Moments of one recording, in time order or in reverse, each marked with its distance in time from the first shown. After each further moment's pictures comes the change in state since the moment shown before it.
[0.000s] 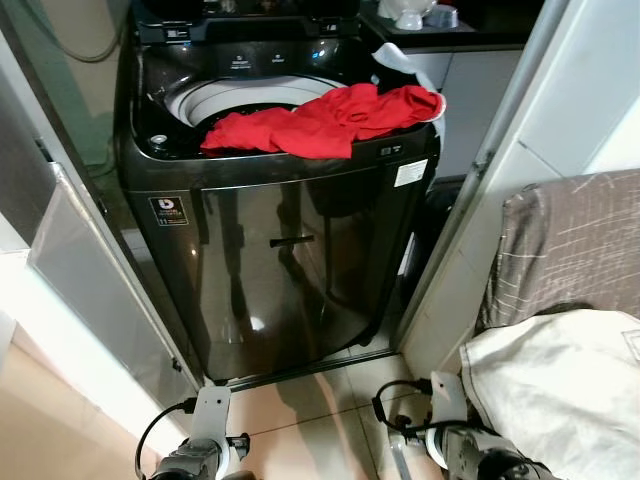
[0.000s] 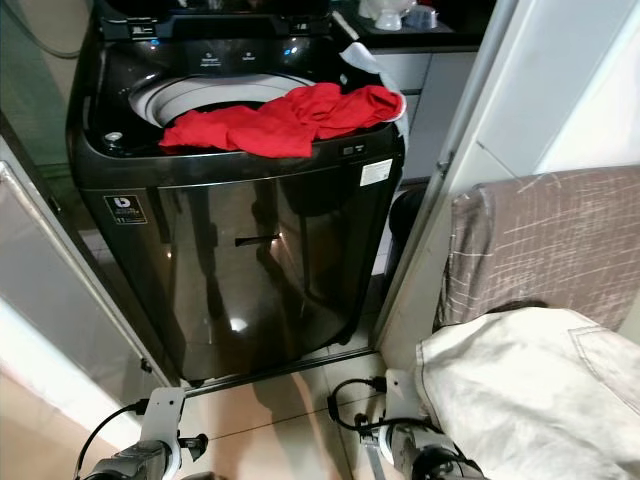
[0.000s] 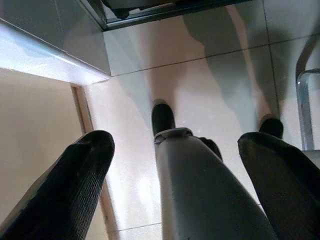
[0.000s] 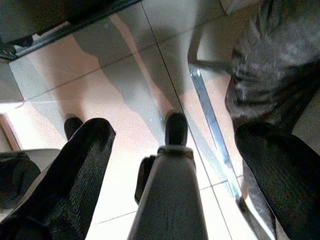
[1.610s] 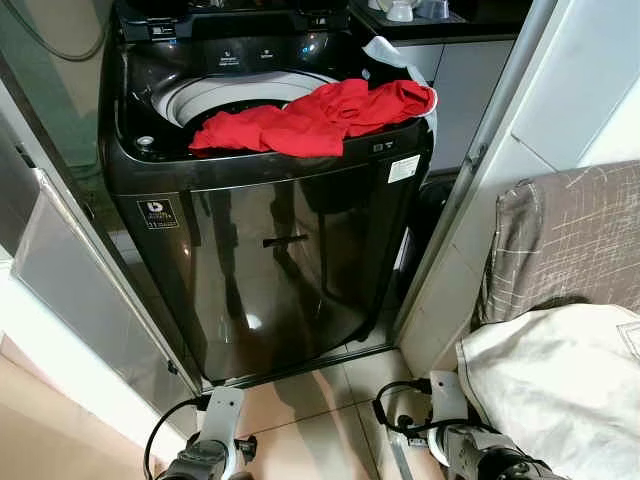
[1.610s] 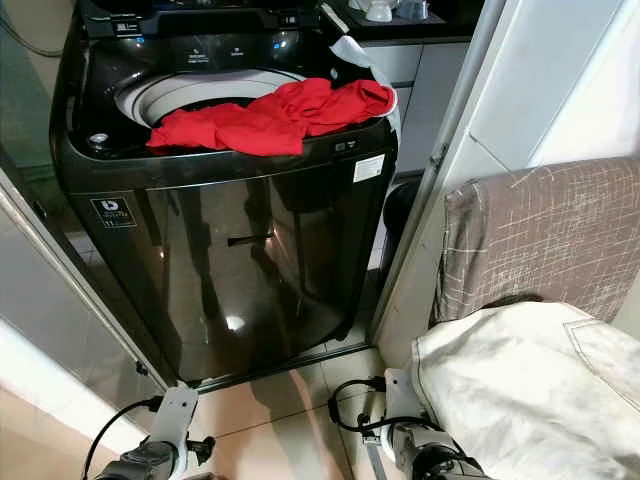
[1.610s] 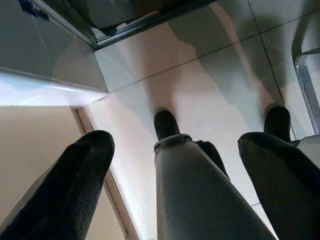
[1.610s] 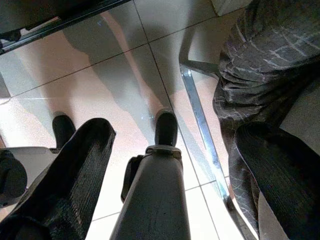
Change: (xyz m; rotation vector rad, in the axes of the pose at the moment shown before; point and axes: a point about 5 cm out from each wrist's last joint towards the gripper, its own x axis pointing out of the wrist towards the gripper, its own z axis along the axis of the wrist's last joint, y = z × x) left arm 0.000 -0.010 -0.001 0.129 -0.036 -0.031; right arm 0.000 0.000 0.006 -0.085 -0.008 -0.003
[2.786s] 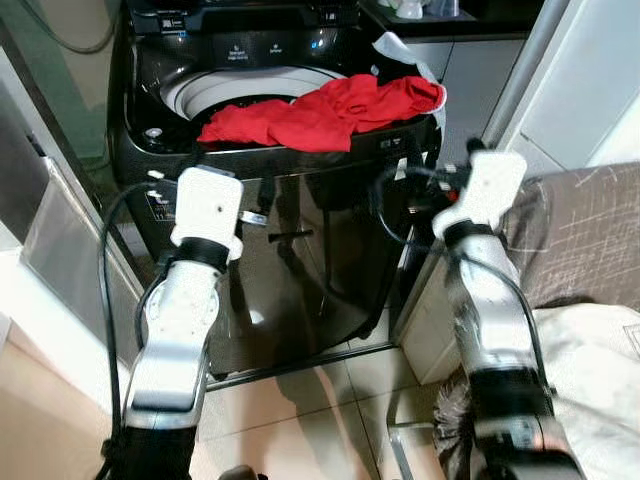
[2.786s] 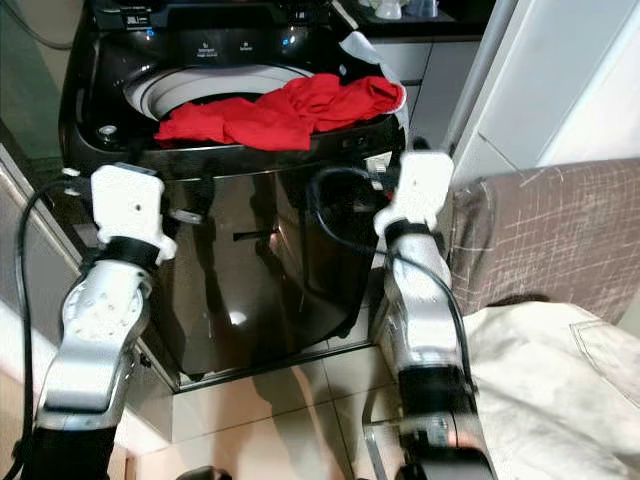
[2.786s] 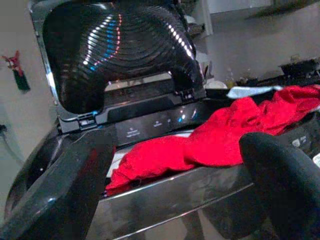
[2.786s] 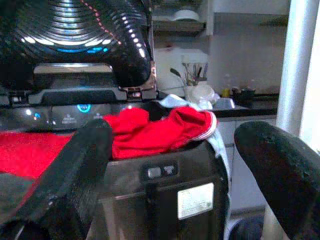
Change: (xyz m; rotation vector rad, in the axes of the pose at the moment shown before) left arm -0.215 0.001 0.227 0.153 -1.453 0.131; right arm -0.182 0.050 0.223 -0.093 -1.476 0.112
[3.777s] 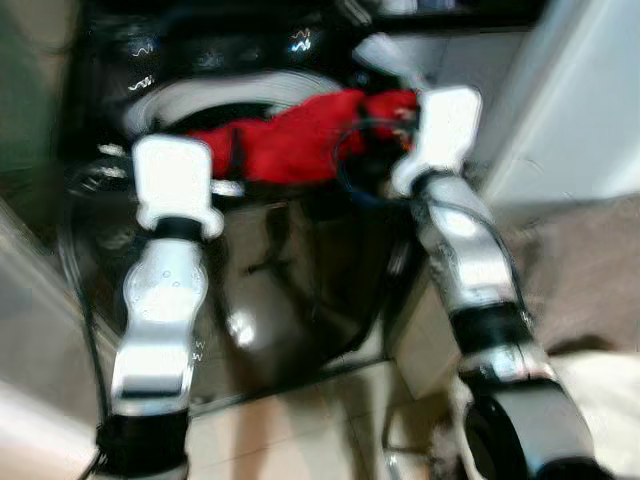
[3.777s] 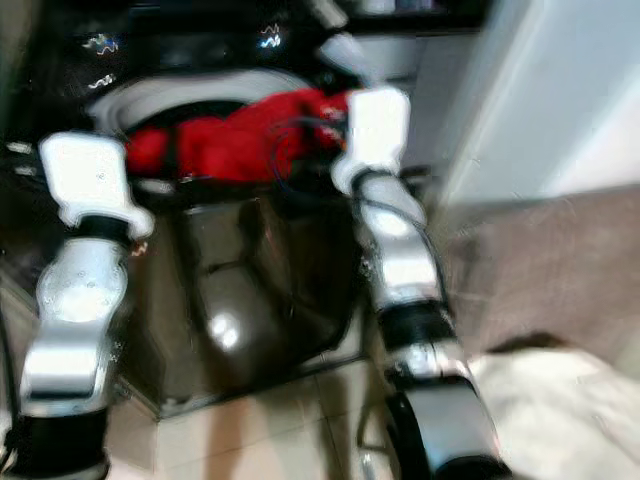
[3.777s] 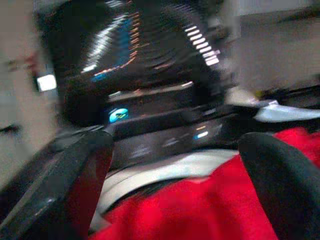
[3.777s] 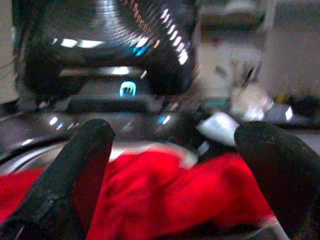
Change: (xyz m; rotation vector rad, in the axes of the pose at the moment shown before) left arm 0.013 0.022 0.016 0.013 -0.020 0.169; right arm 0.064 0.046 0.043 0.029 -0.026 0.264
